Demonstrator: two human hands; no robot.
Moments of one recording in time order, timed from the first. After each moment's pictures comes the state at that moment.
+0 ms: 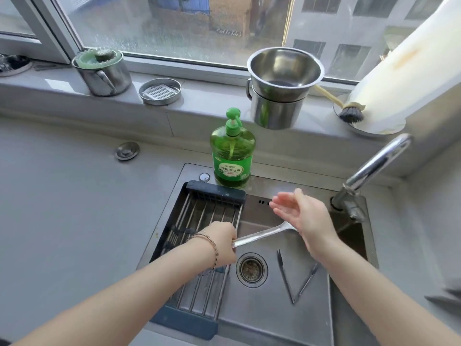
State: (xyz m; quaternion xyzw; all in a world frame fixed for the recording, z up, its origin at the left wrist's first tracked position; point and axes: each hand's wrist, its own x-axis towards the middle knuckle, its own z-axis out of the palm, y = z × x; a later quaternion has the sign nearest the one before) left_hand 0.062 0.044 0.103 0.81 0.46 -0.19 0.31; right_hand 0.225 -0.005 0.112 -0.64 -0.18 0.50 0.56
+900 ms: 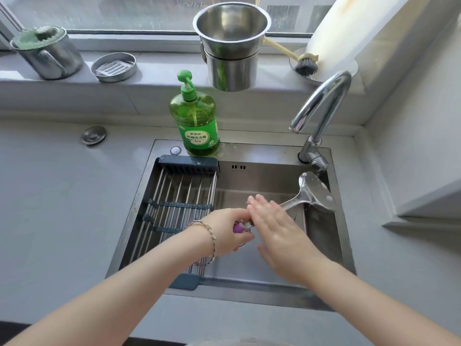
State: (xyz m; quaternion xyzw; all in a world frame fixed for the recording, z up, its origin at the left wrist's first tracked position) left_hand 0.096 -0.043 0.113 0.82 0.37 -0.12 0.42; right_hand 0.229 -0.140 0.042 -0.65 -0.75 -0.01 0.14
